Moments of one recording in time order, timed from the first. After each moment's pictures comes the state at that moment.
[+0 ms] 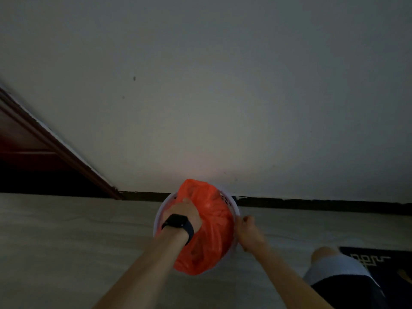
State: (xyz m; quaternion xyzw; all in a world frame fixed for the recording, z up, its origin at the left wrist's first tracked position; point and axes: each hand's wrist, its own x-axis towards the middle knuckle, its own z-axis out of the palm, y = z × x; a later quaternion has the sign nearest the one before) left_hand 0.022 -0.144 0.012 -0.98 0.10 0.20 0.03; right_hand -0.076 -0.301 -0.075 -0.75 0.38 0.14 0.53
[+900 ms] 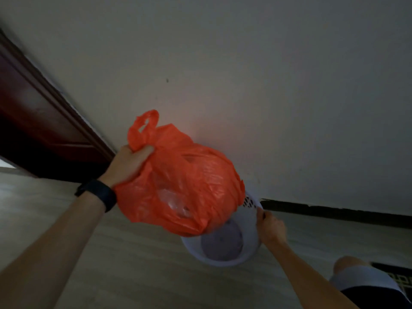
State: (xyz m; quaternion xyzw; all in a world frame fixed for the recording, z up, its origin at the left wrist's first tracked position) left_hand 0.074 -0.031 0.192 -0.88 0.01 0.06 -0.47; right_hand -0.051 -0.311 -0.095 -0.90 0.32 0.08 0.30
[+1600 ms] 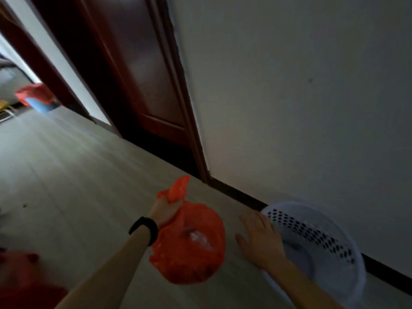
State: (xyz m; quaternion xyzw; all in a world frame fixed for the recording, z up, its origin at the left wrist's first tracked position) left_hand 0.030 0.161 0.039 -0.87 -0.19 0.05 -0.46; right_hand 0.007 -0.124 -0.065 -0.97 -0.12 0.10 0.18
